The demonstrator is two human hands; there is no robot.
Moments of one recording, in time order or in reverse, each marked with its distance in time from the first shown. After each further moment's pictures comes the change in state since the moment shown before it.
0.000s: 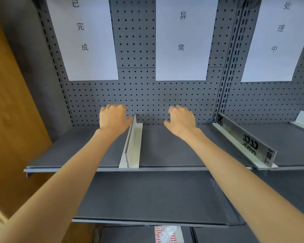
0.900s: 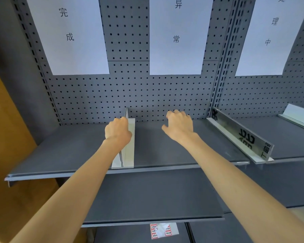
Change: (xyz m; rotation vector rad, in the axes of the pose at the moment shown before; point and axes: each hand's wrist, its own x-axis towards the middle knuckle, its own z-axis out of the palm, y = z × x) left_hand -0.014 0.018 0.034 -0.119 -0.306 -0.069; right_hand -0.003 0.002 0.027 -0.051 -0.064 0.082
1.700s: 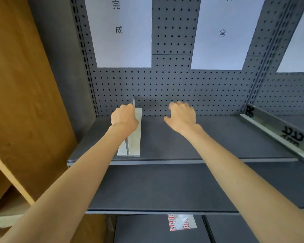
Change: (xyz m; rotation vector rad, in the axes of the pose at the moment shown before) left_hand 0.002 -0.122 -0.047 0.002 0.017 -0.007; right_hand 0.005 -0.143 0.009 0.005 0.017 -0.029
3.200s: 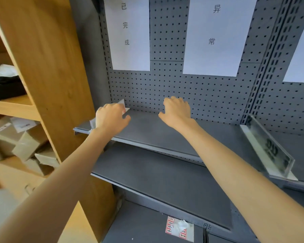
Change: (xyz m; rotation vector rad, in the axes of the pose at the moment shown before) left_hand -0.120 0.117 -0.021 0.190 0.329 -0.223; right_hand -0.042 0.124 -0.055 0.165 0.056 -0.434
